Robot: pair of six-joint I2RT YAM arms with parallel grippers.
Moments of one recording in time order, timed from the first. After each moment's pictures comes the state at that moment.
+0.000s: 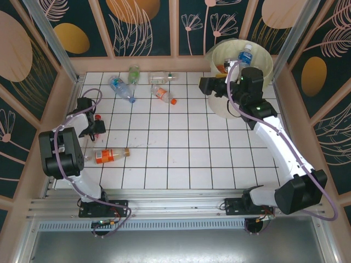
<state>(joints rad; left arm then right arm) 0.19 1.73 1.05 -0.53 -0.16 -0.10 0.32 1.29 1.26 -0.19 -0.37 0.30</state>
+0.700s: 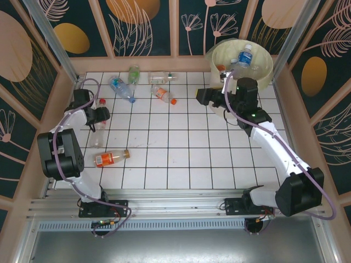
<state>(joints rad) 0.17 1.70 1.15 -0.43 0.13 -0.17 0.32 1.28 1.08 -0.08 -0.50 0.40</state>
